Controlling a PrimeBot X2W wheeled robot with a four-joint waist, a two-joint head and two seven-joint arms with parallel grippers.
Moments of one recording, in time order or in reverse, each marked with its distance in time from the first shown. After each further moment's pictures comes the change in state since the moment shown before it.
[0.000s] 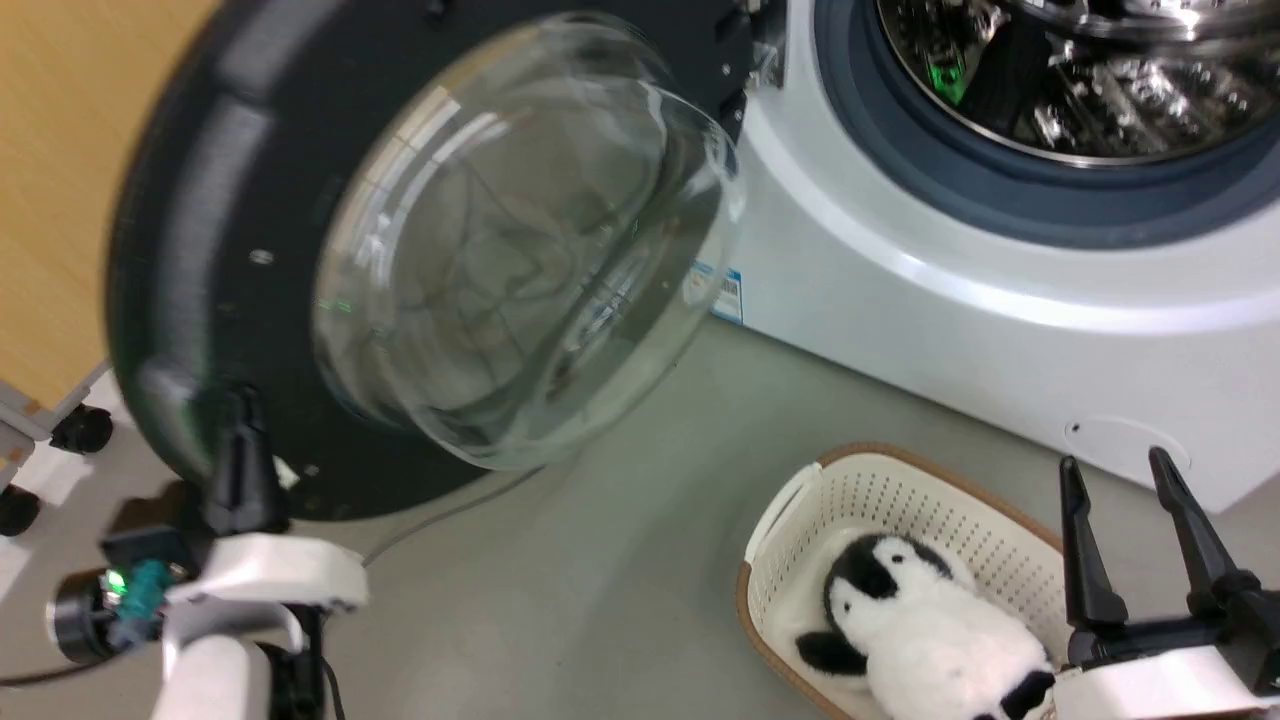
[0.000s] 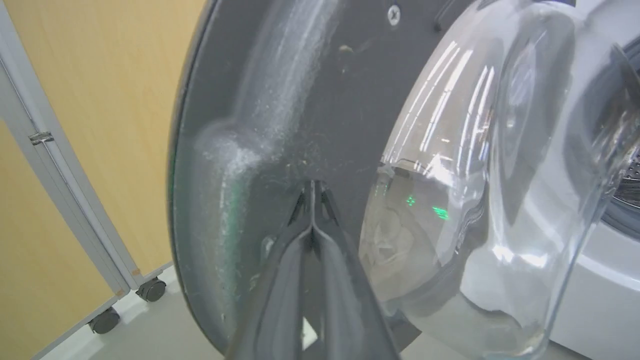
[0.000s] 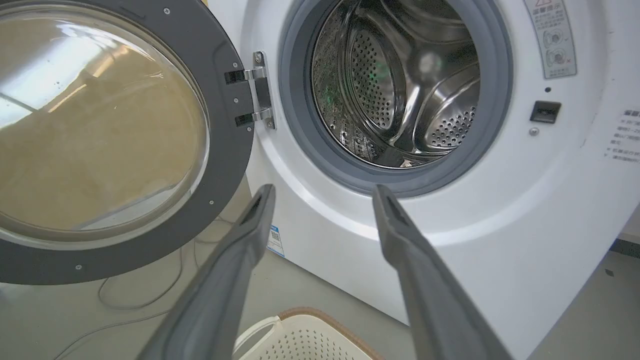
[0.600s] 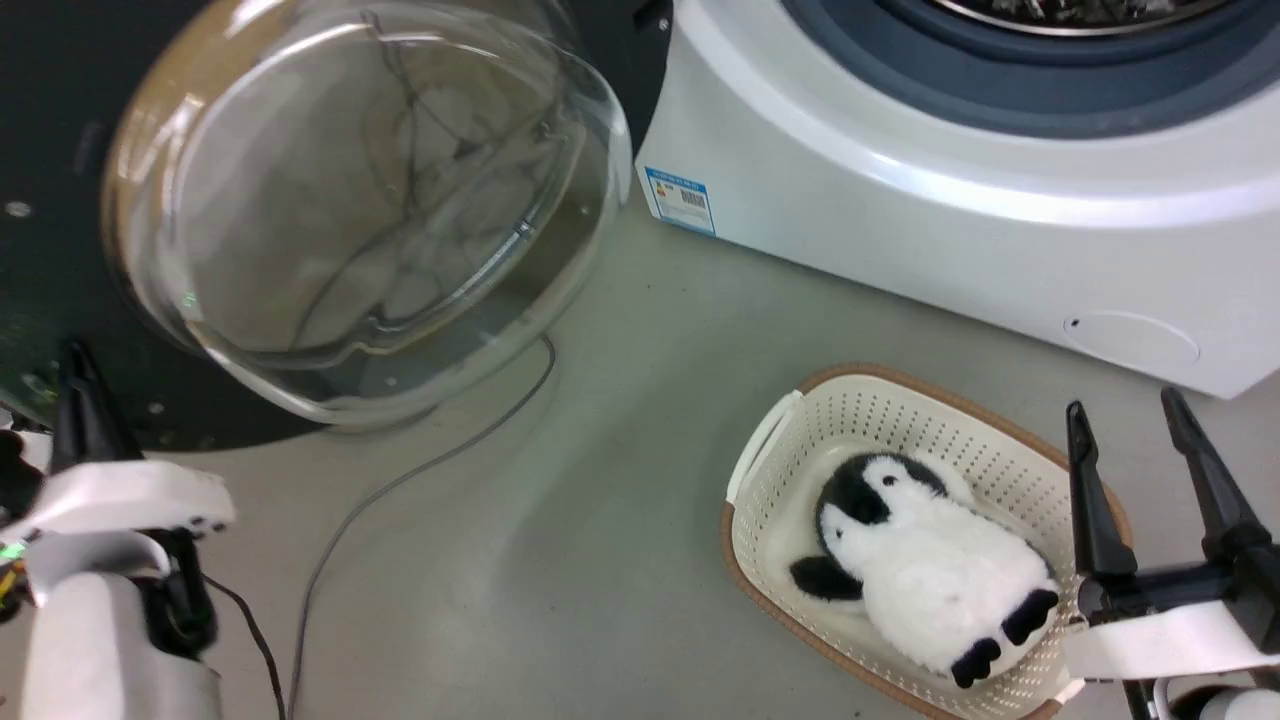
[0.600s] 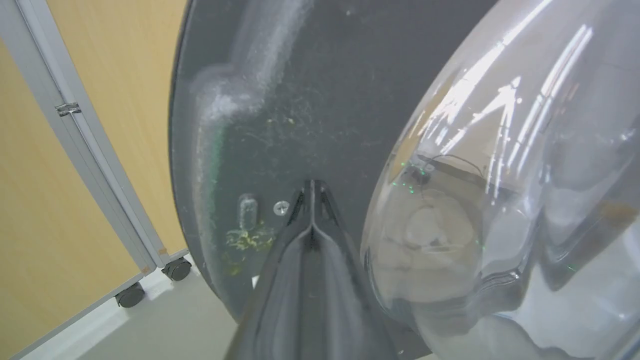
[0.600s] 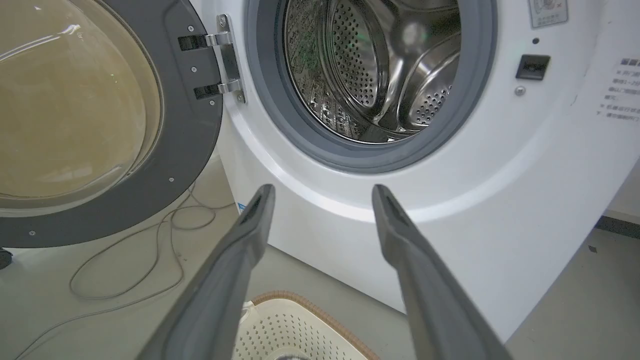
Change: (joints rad) left arm -0.196 -0.013 0.309 0.190 0.000 -0.090 0.000; right arm -0.075 -0.016 0.003 -0.020 -0.057 0.000 0.000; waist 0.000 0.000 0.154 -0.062
